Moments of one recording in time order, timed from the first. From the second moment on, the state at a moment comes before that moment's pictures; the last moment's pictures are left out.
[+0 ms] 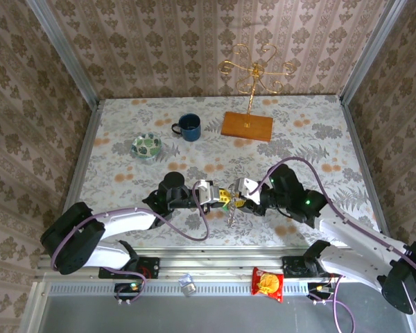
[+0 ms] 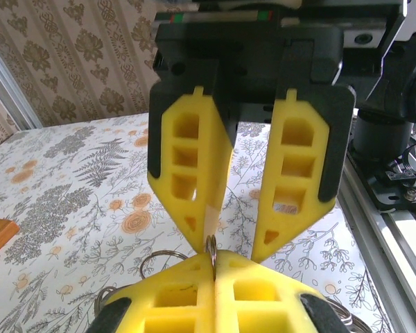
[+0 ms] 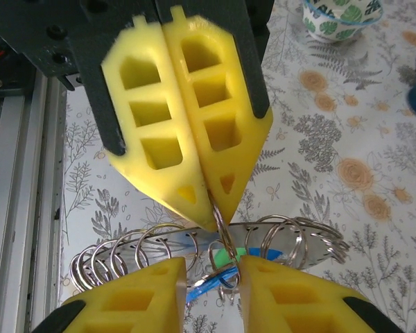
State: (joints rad) left arm -0.88 1.33 0.45 0.69 0.67 0.30; right arm 0.65 0.95 0.62 -0.31 -0.44 -0.50
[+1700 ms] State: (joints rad) left arm -0.85 1.36 0.44 0.79 0.72 0.27; right arm 0.64 1.00 0.62 -0.23 -0.49 -0.47
